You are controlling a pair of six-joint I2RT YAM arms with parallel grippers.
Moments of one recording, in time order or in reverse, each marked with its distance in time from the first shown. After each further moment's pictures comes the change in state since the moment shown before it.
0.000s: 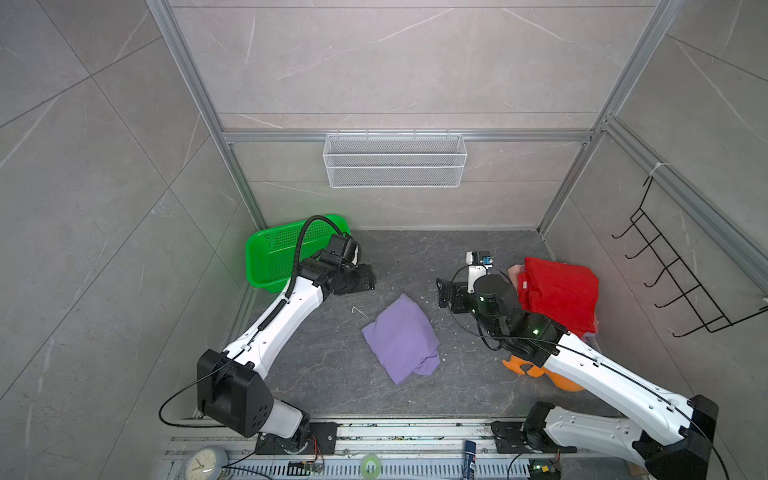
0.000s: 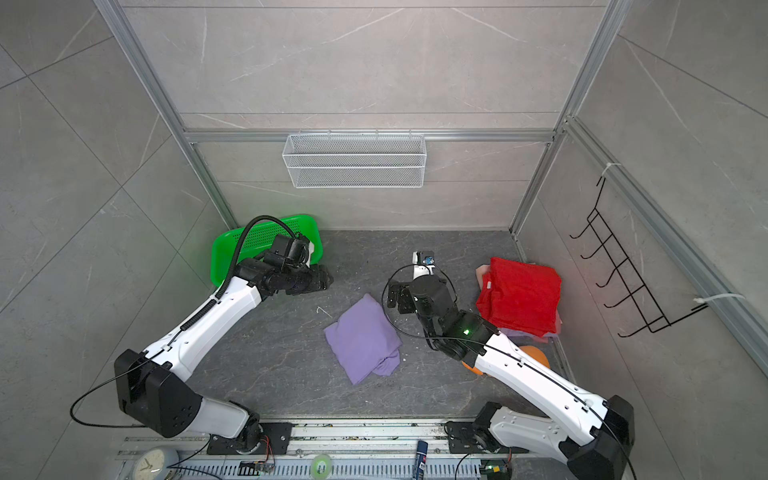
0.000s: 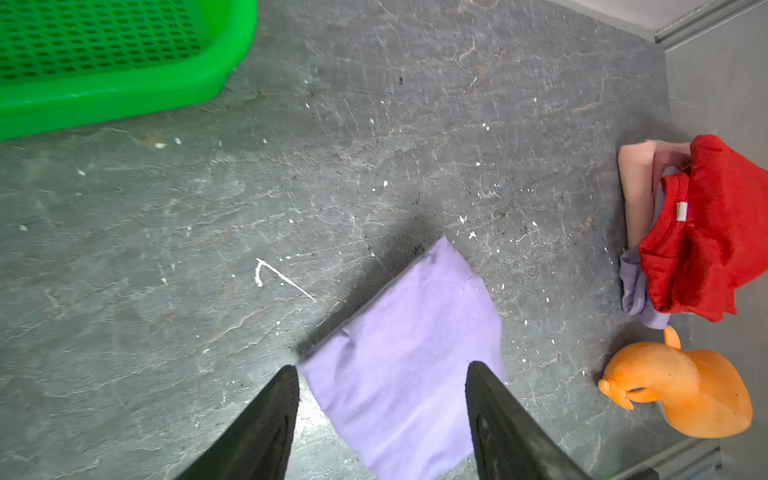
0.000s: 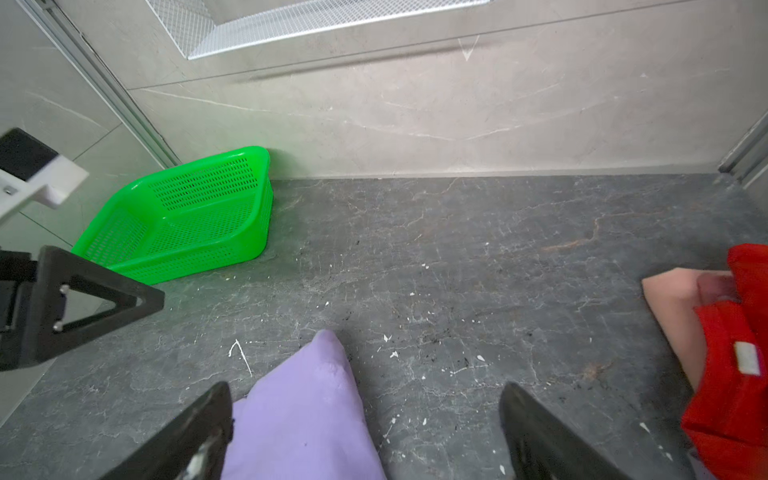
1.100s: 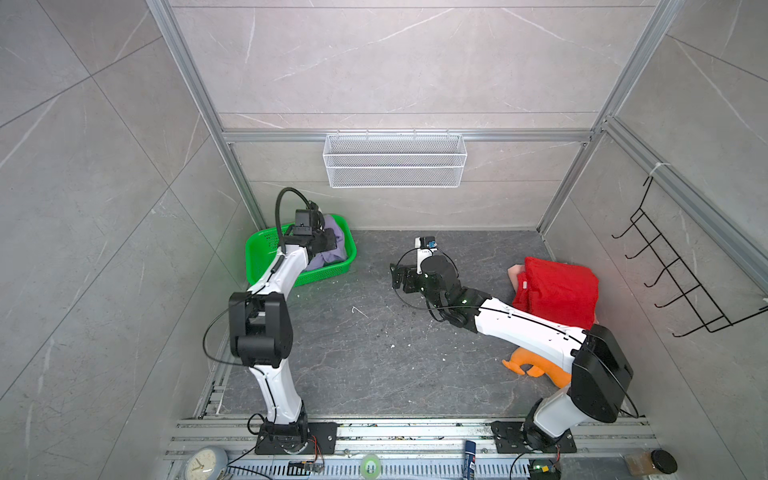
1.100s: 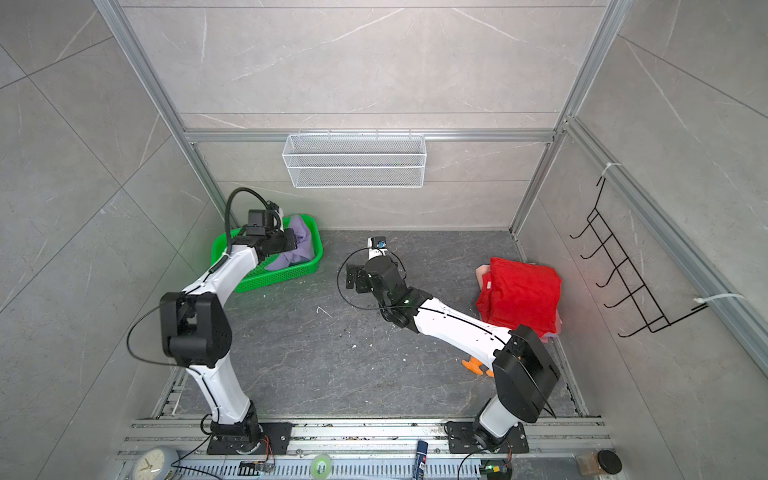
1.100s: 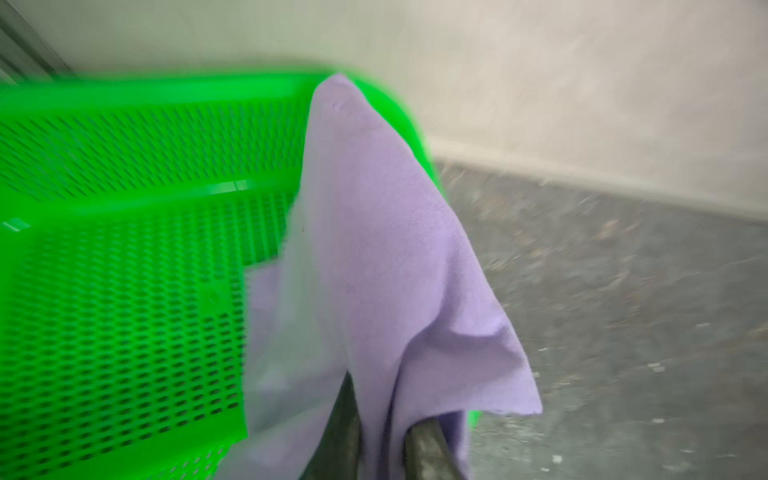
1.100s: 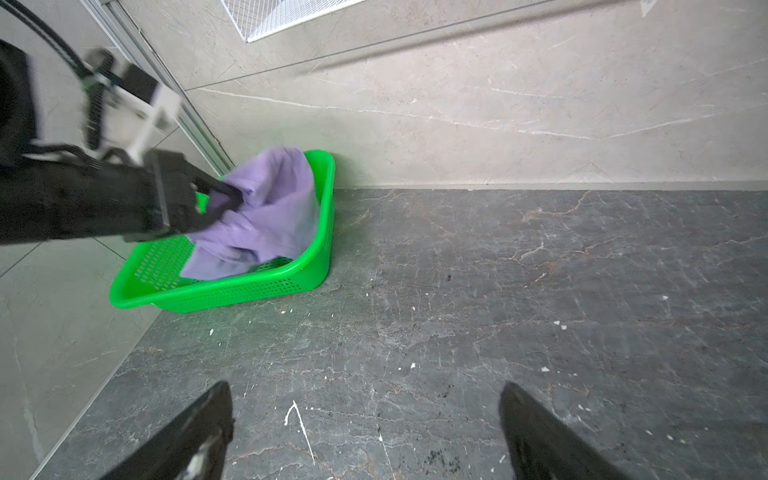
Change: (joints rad) left arm 0.365 0.371 0.238 0.400 -0.007 0.268; right arm 0.004 0.482 0.188 0.396 -0.122 -0.009
